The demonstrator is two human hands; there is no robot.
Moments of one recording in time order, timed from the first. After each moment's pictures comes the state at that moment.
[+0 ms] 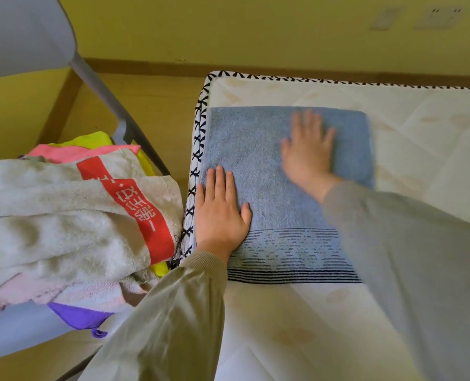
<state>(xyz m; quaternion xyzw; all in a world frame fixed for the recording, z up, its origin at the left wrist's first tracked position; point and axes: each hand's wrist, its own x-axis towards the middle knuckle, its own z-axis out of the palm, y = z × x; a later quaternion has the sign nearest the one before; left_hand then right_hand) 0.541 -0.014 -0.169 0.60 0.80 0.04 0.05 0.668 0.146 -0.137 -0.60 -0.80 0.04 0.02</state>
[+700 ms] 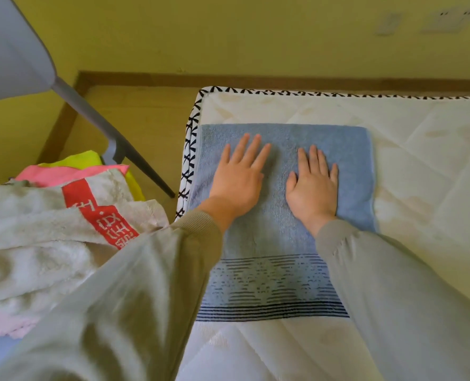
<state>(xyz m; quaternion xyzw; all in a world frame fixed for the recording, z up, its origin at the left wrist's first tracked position) 0.541 0.097 -0.134 0.72 0.70 0.01 0.04 0.700 0.145 -0.171 -0.62 -0.78 0.03 0.05</state>
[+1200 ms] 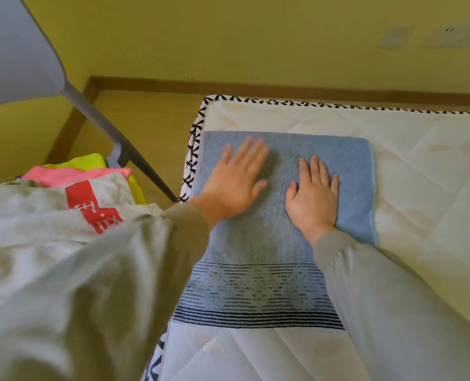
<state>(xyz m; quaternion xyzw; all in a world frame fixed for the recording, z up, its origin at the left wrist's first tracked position) 0.521 0.102 -0.129 0.75 0.66 -0.04 0.02 0.701 0.146 -0.170 -0.62 -0.78 0.03 0.06</state>
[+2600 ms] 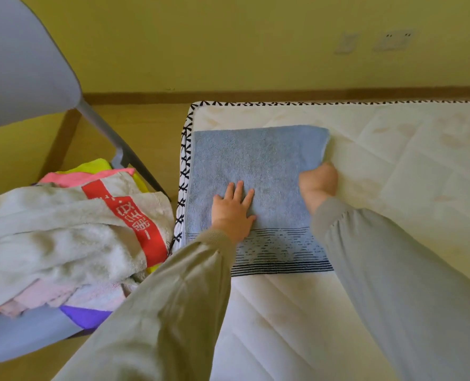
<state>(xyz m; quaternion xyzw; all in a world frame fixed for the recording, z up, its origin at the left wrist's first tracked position) 0.577 0.021 -0.134 0.71 0.67 -0.17 0.09 0.734 0.122 -0.106 -0.79 -0.46 0.30 0.28</state>
